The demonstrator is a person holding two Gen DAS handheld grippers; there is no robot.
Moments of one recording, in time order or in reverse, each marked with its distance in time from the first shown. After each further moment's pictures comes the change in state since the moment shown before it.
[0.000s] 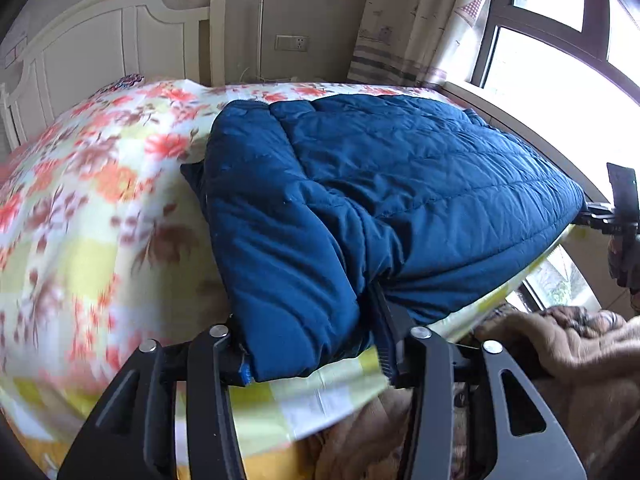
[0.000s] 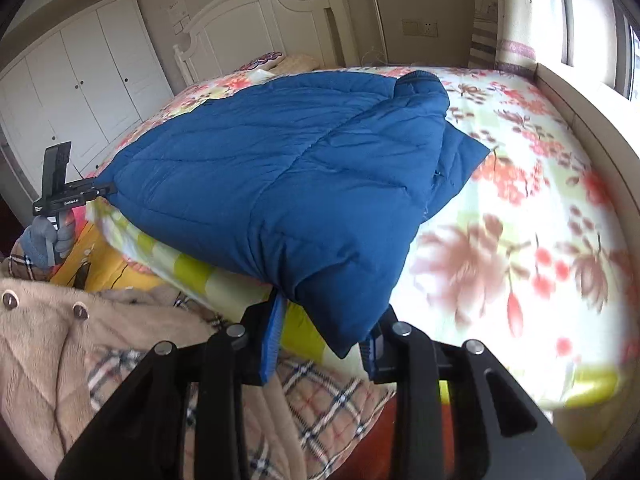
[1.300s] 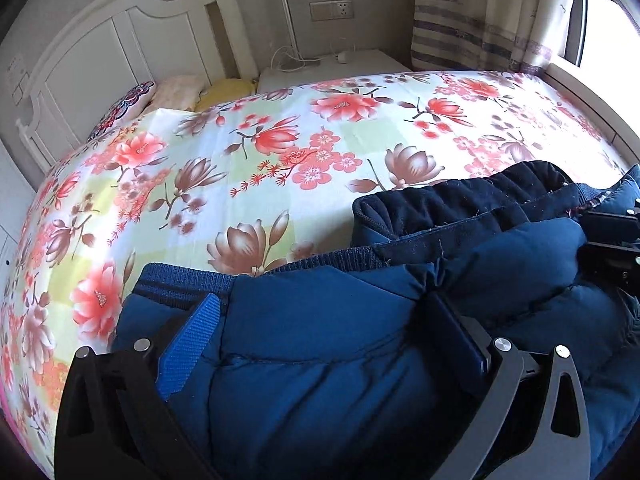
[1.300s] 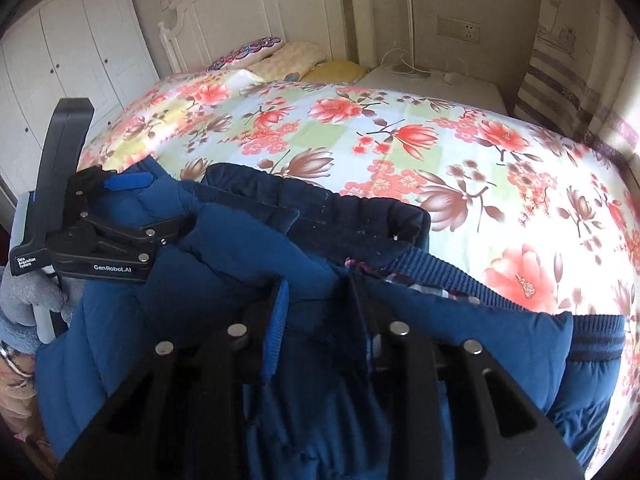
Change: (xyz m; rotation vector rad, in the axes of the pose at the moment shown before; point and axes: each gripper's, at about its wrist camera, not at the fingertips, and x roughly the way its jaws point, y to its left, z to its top) left arm 0.221 -0.032 0.201 0.022 0.140 0.312; right arm 0.197 0.048 0.234 -0.088 0.099 -0.072
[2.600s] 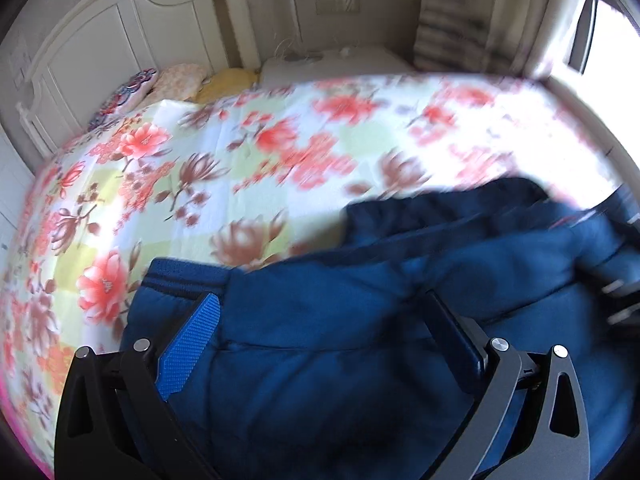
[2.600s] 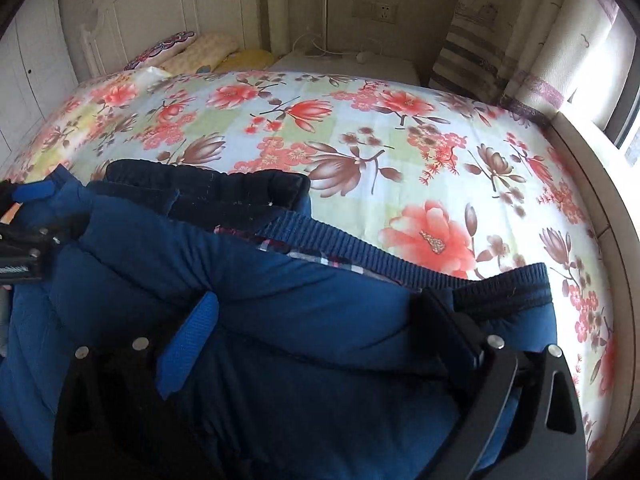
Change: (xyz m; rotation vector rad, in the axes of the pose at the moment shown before) left arm -0.031 -0.002 0.015 -0.067 0.017 -0.079; right arm 0.007 -0.039 -0.018 0.133 0.025 -0.276
